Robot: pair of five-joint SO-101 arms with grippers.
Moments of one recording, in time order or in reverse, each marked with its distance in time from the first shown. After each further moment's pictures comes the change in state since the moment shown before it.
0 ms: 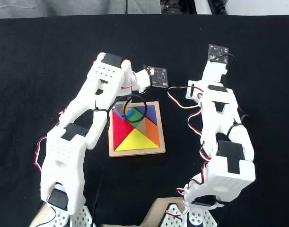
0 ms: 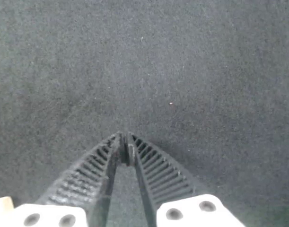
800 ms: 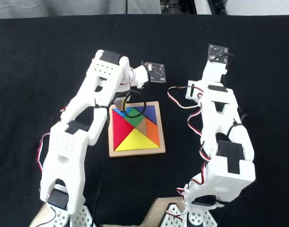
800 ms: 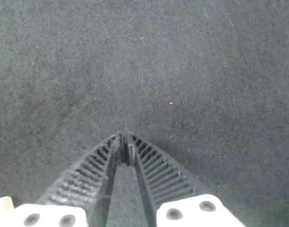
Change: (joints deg) left arm -1.4 6.0 -9.0 3.9 0.0; right arm 0.0 0.0 0.0 0.0 0.0
